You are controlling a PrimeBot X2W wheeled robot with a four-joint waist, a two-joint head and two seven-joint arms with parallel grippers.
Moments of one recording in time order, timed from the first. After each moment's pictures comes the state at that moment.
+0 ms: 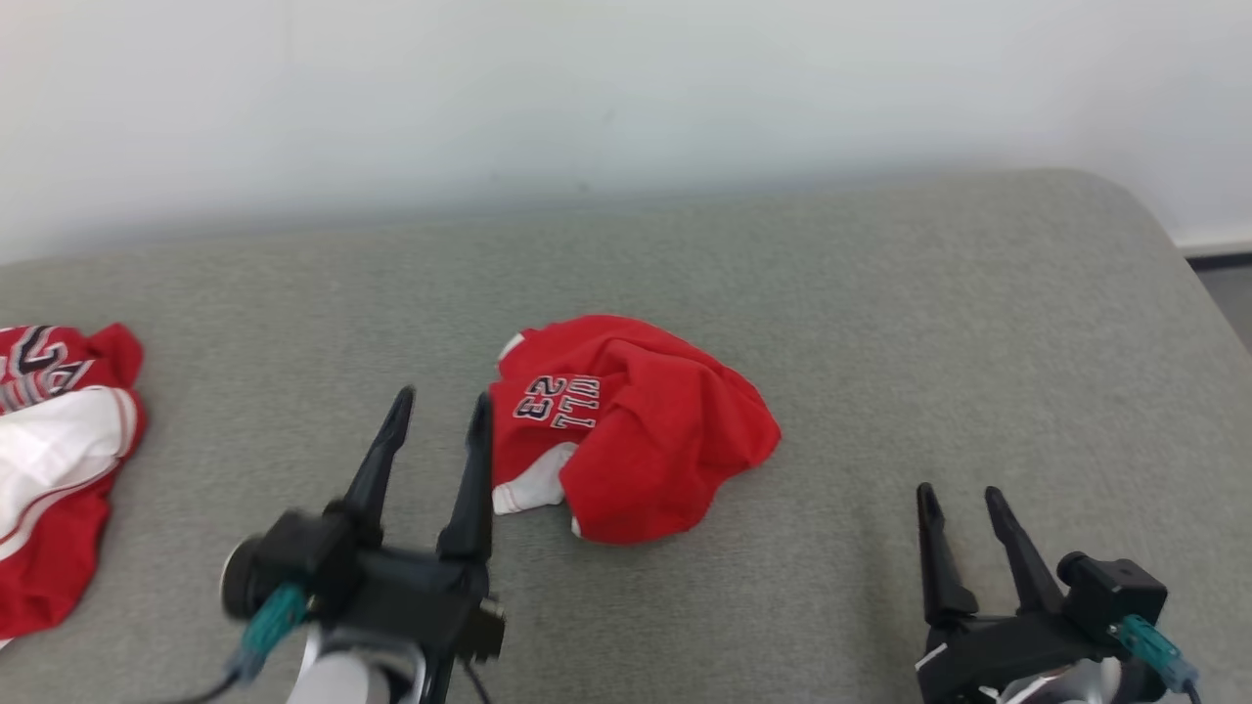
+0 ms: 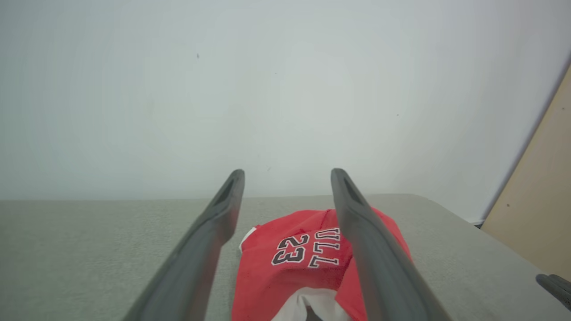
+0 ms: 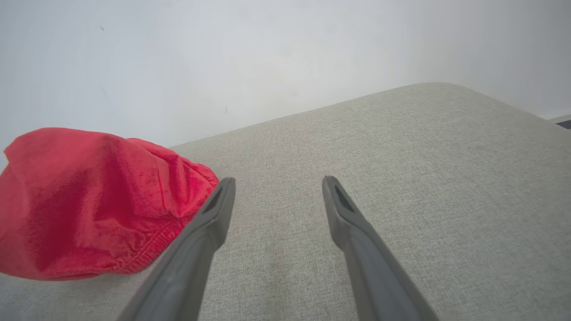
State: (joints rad) left arm -0.30 0.07 -0.26 0.24 -0.36 -0.08 -0.26; right arm -0.12 -0.05 0.02 0.33 0.28 0.13 -0.20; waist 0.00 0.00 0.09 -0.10
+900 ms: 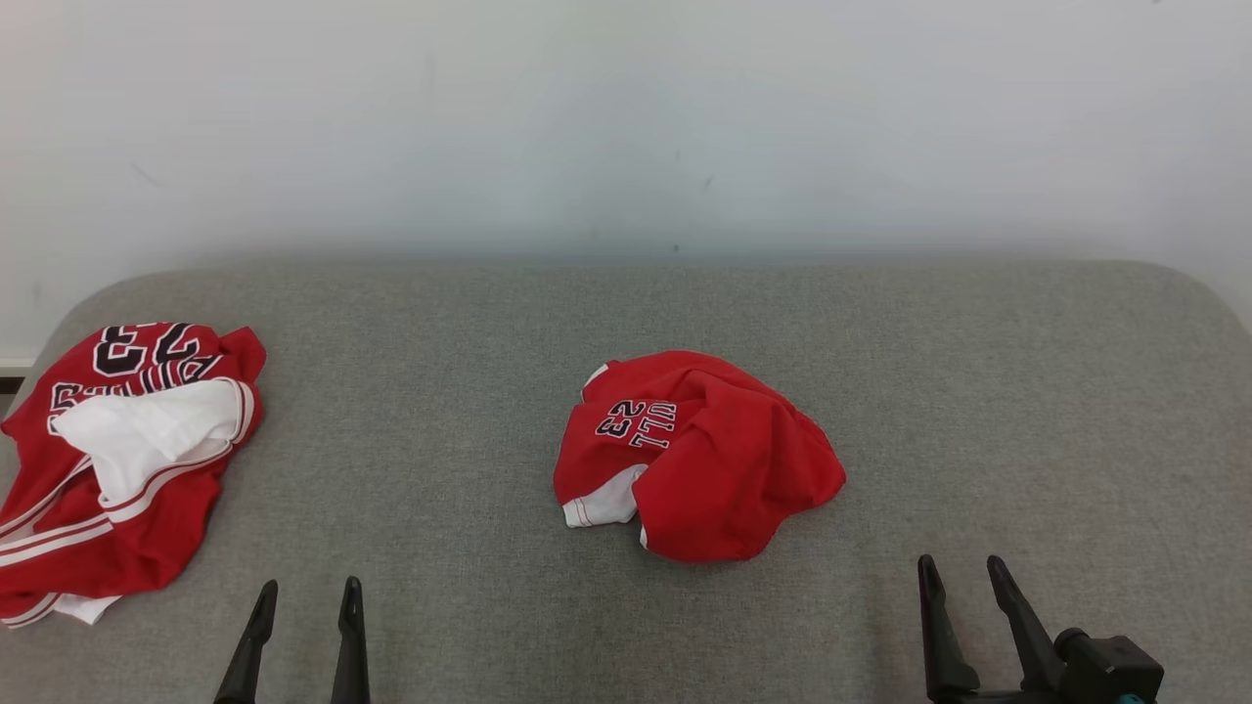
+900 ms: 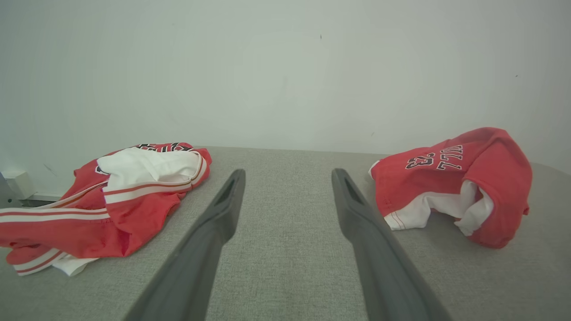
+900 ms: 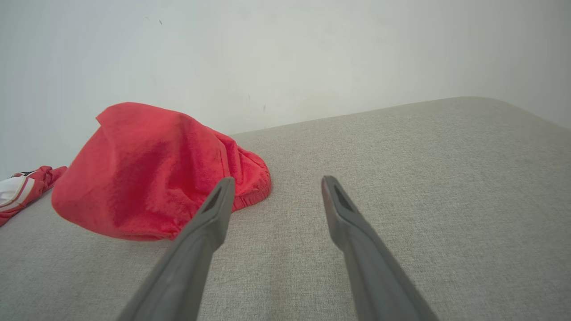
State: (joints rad) left arm 0.08 0.07 0.02 0.08 -0.15 -0.12 -0.26; right arm 0.01 -0.05 0.02 0.30 0.24 0.13 -0.26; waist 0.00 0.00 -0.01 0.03
